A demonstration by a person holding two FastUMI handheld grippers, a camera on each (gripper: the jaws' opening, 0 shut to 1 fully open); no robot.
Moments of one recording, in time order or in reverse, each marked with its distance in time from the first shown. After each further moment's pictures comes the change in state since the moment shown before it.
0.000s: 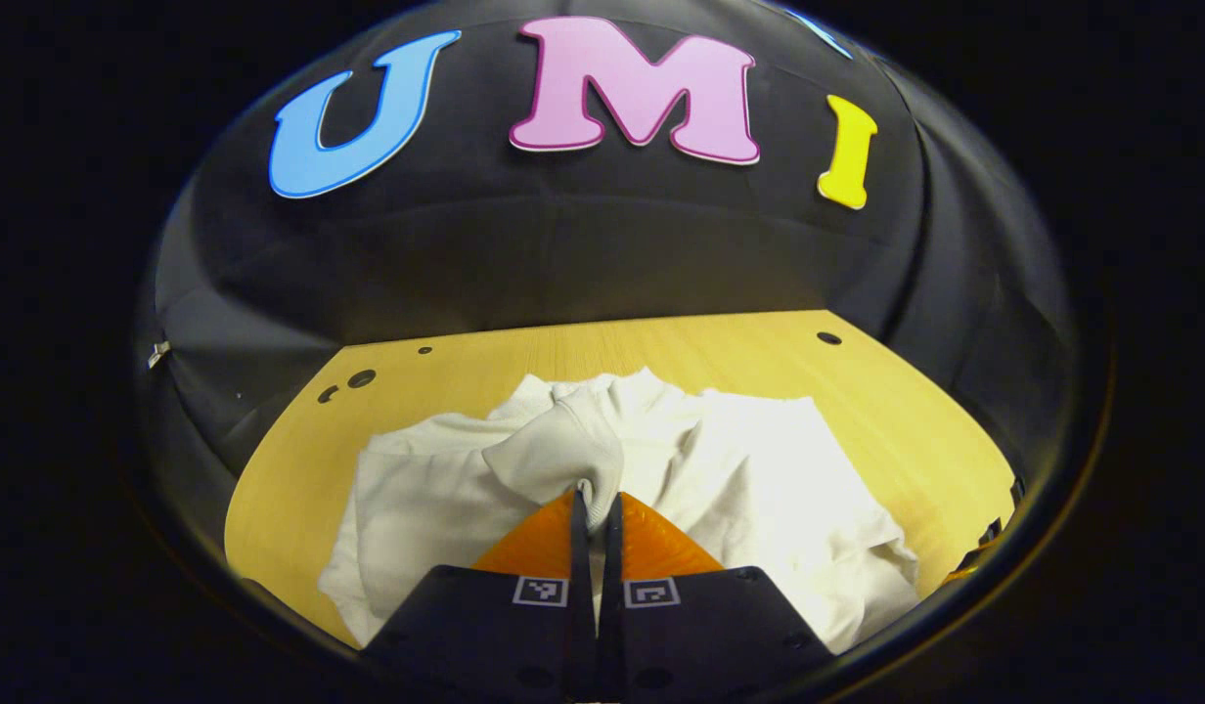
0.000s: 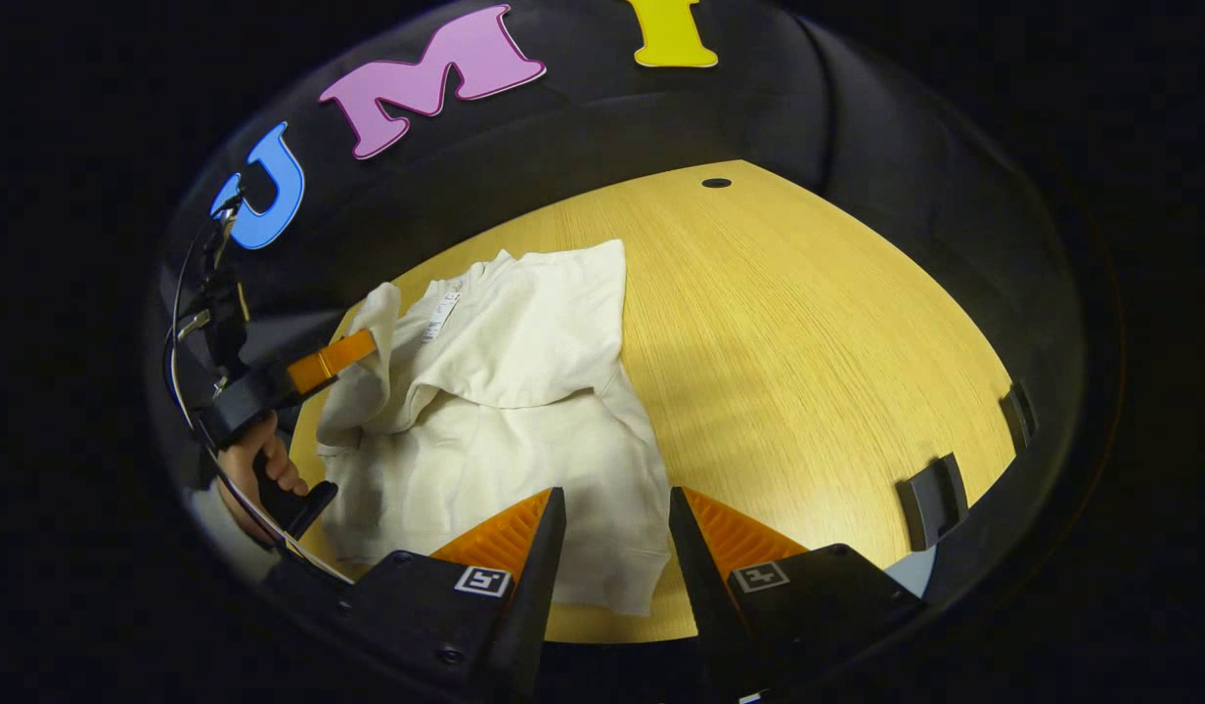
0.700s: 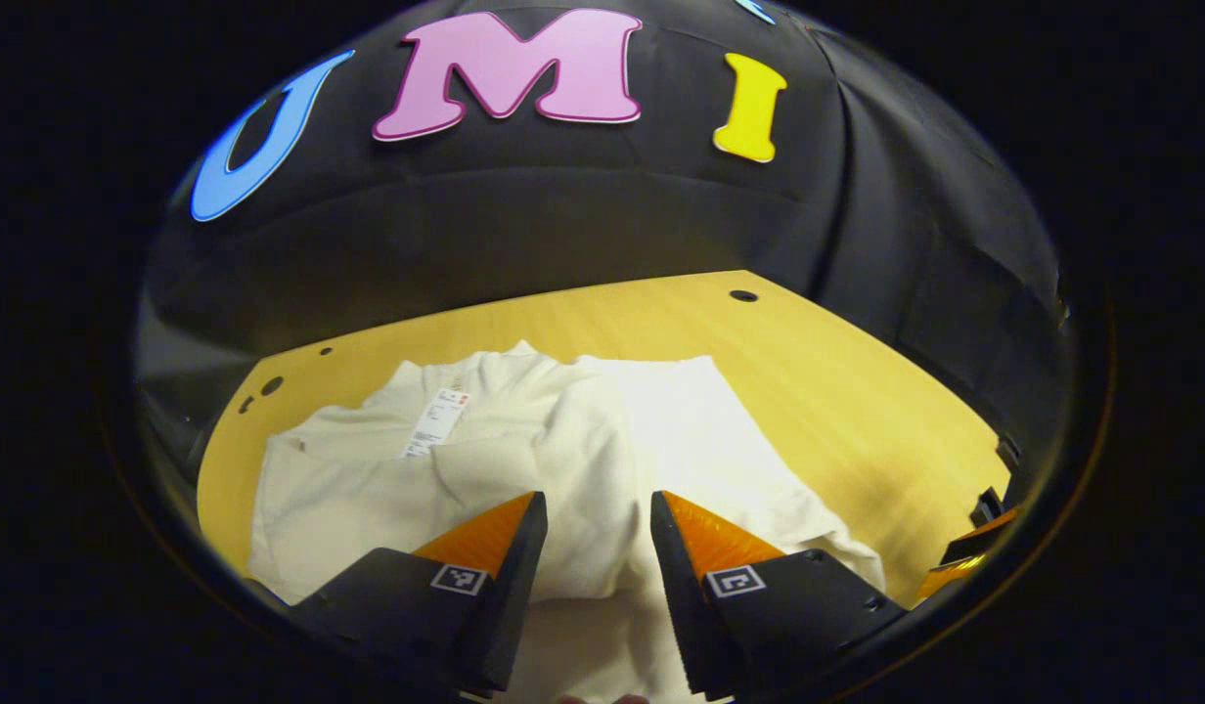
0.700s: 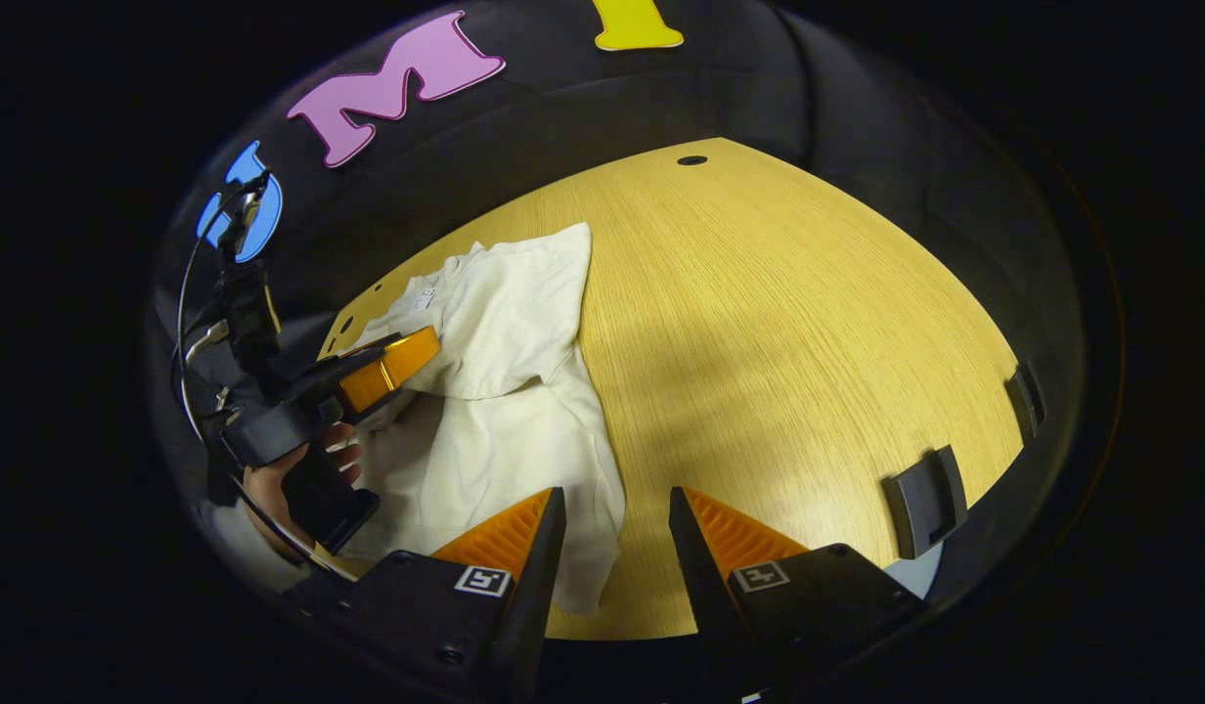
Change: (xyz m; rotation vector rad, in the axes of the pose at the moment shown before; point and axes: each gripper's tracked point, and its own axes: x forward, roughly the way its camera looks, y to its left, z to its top) left arm 0.003 -0.117 -0.027 0.101 0.042 -0.235; right arm 0.003 -0.028 -0.010 0.052 0.042 0.010
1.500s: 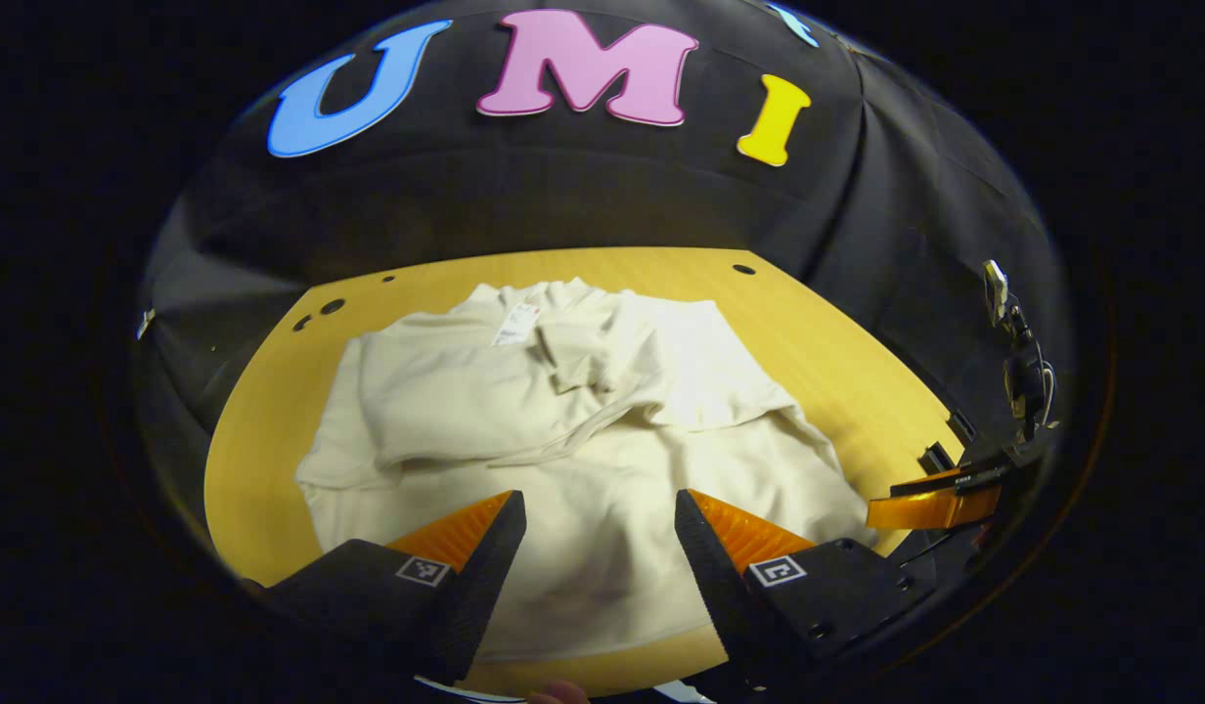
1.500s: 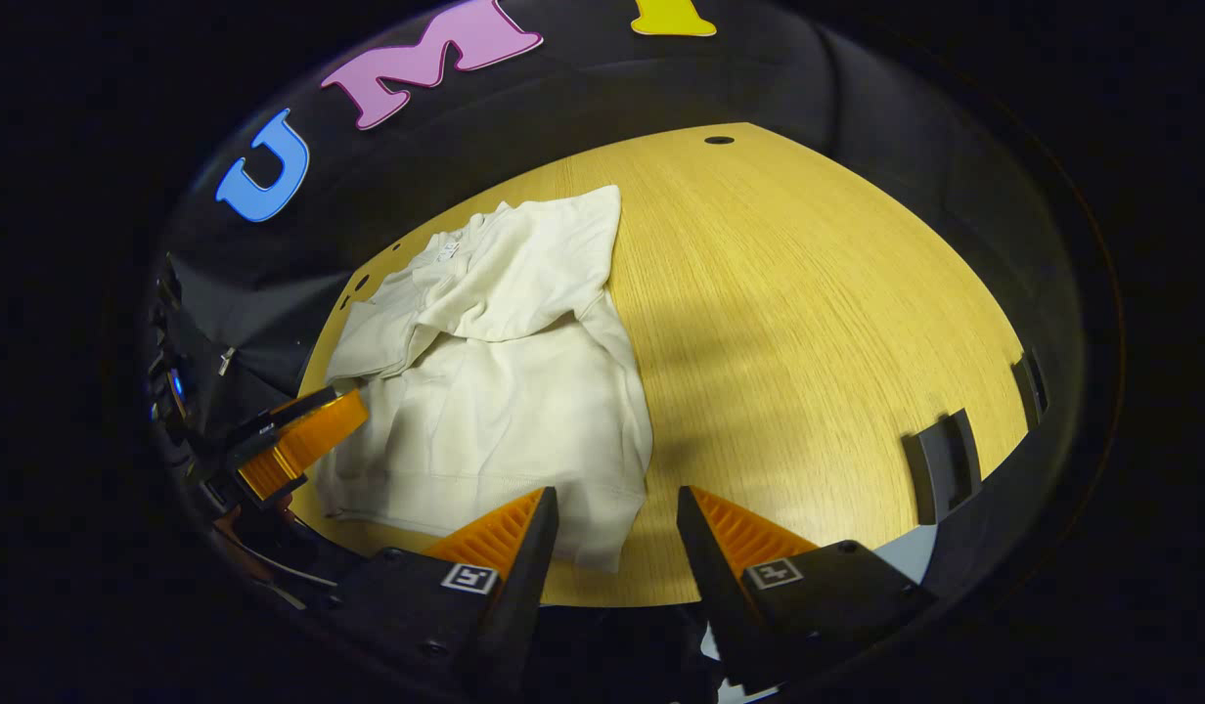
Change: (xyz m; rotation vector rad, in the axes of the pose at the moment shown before) left arm -0.155 0.067 -0.090 -0.129 0.122 0.067; right arm -0.011 0.017 -0.048 -0.061 0.090 0.016
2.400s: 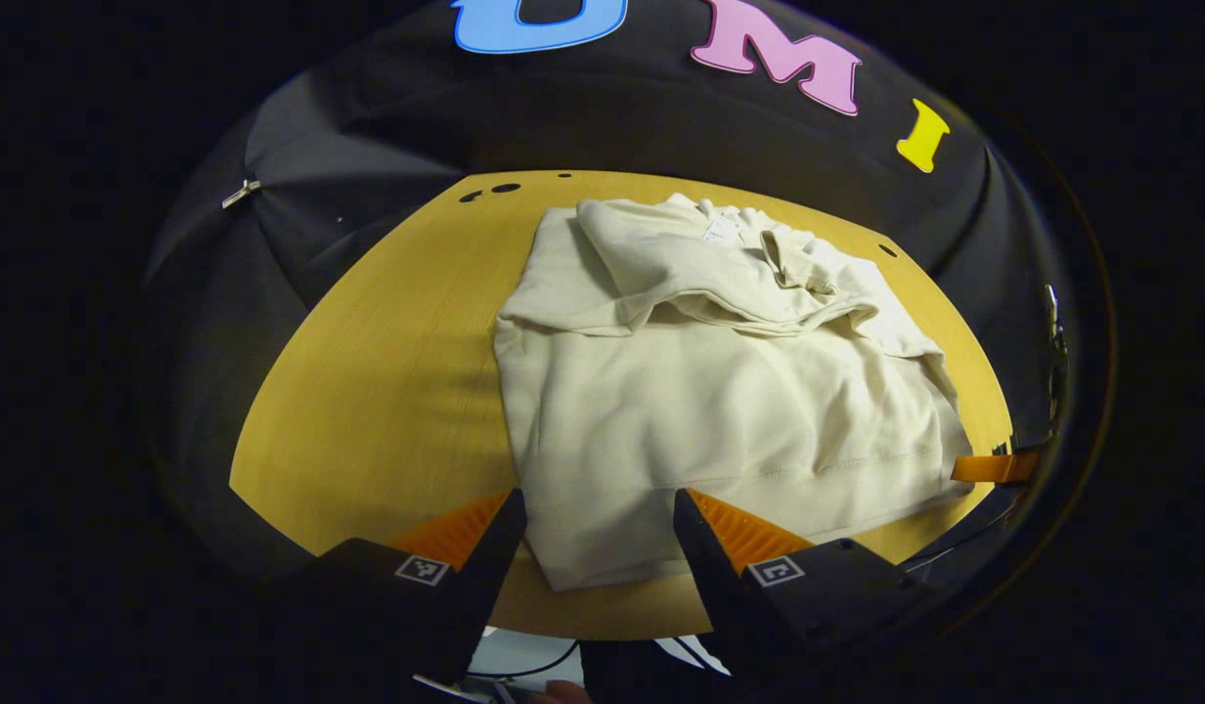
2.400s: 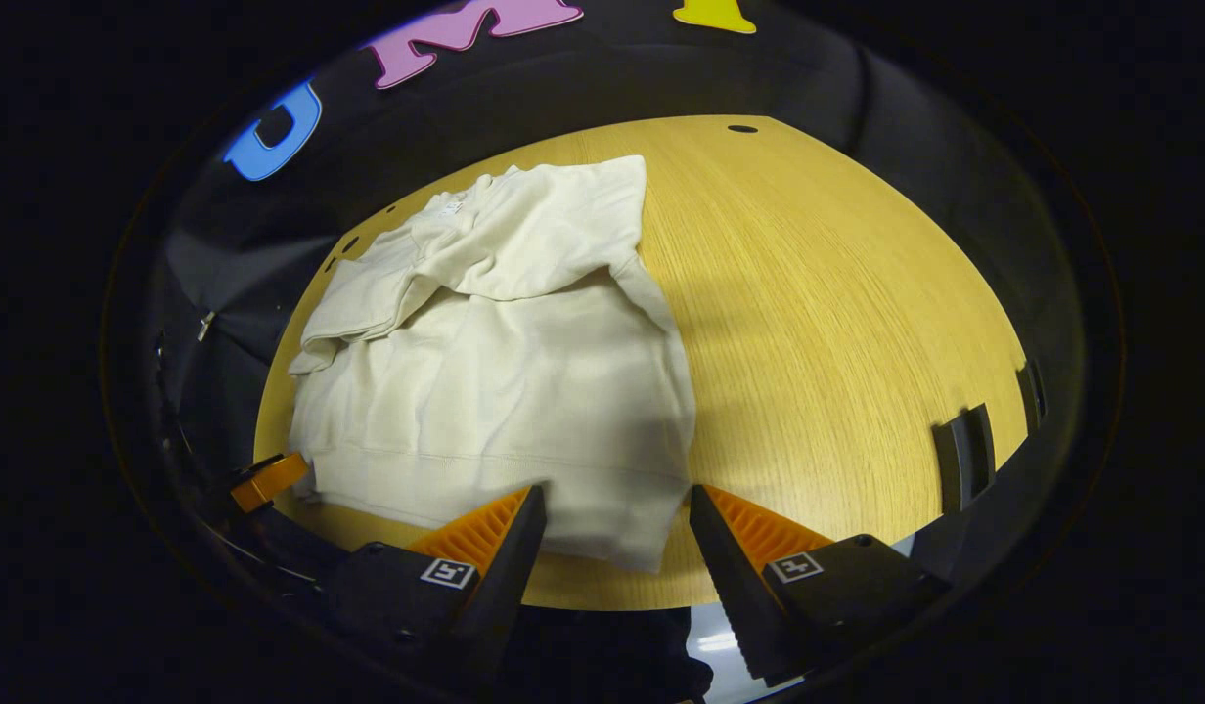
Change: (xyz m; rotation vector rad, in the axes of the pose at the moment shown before) left arm -0.043 0.130 -0.104 -0.233 0.176 0.237; right arm 0.025 0.019 -0.017 -0.083 0.047 -0.066
